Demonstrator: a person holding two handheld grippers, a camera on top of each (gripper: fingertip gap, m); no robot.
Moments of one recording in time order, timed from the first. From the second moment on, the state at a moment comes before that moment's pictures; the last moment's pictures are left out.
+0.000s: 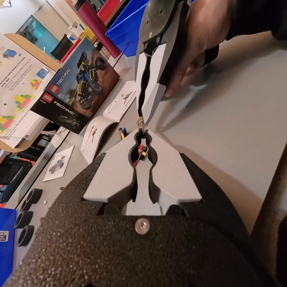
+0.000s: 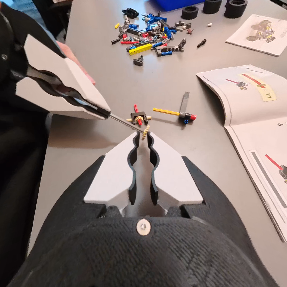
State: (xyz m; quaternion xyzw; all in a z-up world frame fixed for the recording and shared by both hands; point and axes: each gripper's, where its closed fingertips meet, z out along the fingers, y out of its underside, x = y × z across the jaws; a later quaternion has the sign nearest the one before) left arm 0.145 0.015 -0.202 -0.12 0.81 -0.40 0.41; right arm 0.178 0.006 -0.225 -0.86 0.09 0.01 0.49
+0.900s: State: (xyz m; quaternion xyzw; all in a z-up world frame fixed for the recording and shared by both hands) left arm 0.121 0.026 -0.221 -0.04 0.81 -0.23 0.54; right arm 0.192 0.002 -0.250 -0.87 0.20 0.09 0.44
